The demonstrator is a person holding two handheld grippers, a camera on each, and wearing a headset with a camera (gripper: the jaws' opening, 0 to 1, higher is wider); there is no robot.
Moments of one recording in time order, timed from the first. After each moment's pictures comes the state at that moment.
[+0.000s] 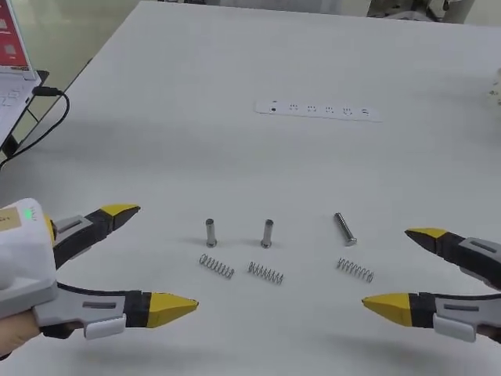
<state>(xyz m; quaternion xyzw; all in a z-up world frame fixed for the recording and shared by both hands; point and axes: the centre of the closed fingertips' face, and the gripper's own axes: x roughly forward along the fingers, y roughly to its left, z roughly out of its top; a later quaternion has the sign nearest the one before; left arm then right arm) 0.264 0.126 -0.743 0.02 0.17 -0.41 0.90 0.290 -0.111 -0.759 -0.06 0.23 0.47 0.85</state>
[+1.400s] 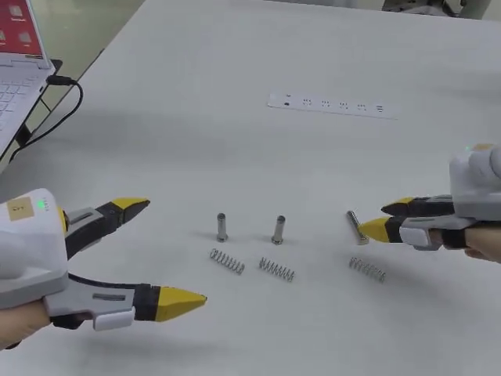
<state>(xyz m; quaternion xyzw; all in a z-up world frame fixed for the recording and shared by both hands) 0.264 0.130 -0.746 0.02 0.17 -0.41 0.90 0.374 -0.097 -0.792 -0.07 0.37 0.41 0.83</state>
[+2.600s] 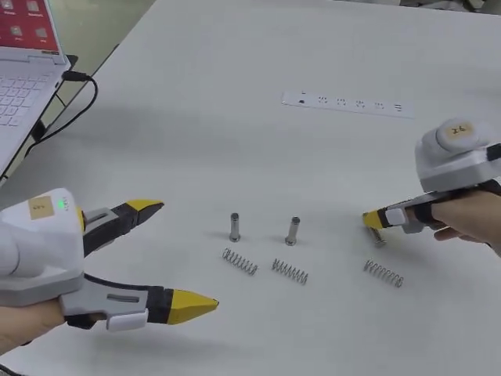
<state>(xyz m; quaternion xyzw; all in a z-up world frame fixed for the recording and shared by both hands) 0.265 0.131 -0.753 0.02 0.19 -0.41 0.89 0.403 -0.091 -0.839 -0.08 0.48 0.34 0.80</state>
